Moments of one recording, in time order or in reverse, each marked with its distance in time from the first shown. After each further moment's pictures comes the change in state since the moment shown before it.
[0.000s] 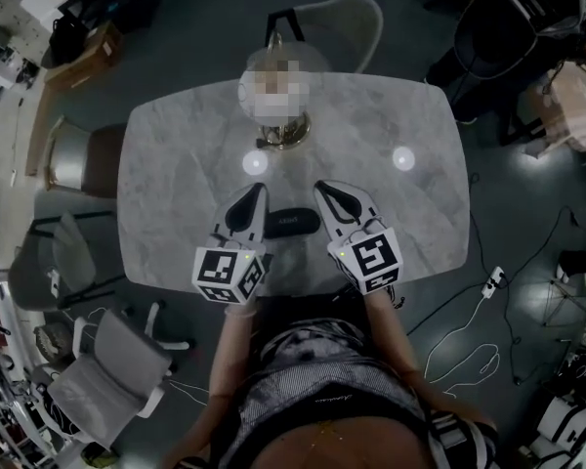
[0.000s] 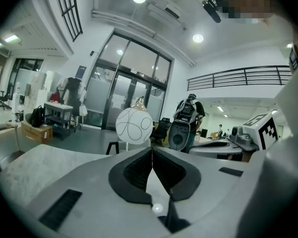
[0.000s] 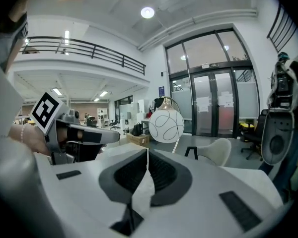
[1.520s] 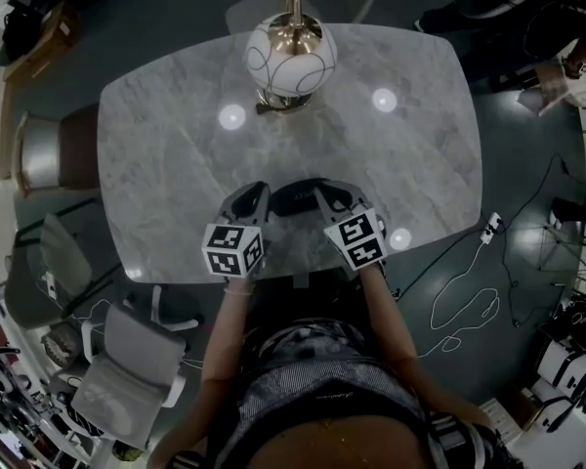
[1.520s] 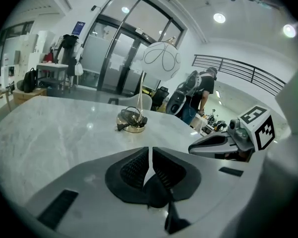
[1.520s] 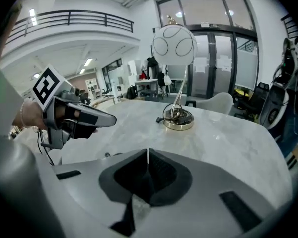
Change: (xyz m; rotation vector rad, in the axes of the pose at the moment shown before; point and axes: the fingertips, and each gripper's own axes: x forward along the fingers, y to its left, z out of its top) left arm 0.000 0.071 -0.165 -0.150 0.409 -0.117; right arm 0.053 0.042 -0.170 0.096 0.460 -0.057
